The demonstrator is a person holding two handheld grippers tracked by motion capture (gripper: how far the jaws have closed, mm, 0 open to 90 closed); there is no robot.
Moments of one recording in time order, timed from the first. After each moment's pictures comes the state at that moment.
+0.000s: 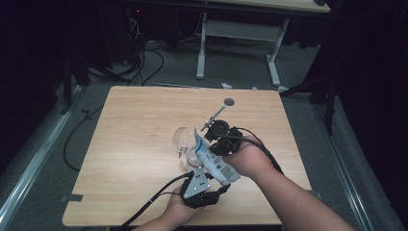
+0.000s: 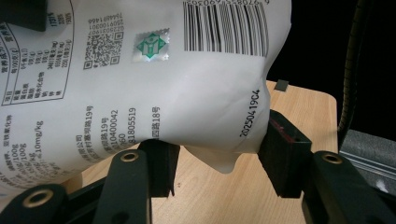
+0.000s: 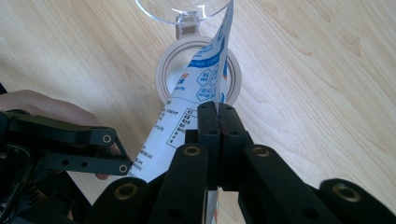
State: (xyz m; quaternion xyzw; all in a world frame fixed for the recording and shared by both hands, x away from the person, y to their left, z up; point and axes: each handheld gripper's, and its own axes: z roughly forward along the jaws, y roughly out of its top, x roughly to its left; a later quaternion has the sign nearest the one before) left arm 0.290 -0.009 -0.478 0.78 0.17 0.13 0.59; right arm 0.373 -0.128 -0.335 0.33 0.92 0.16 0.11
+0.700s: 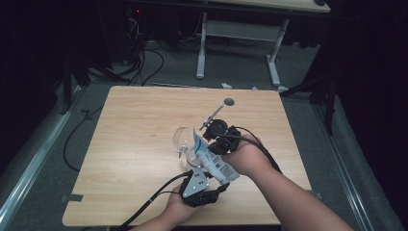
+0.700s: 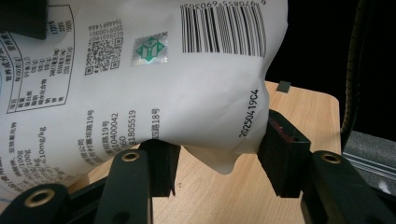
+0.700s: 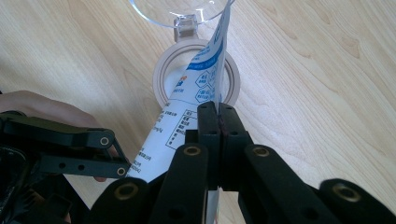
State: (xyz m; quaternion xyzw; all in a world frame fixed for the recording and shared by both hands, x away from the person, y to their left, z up) left arm 0.293 -0.007 -0.478 0.78 0.17 0.13 0.59; right arm 0.376 -0.125 -0.337 0.33 0.93 0.15 0.11
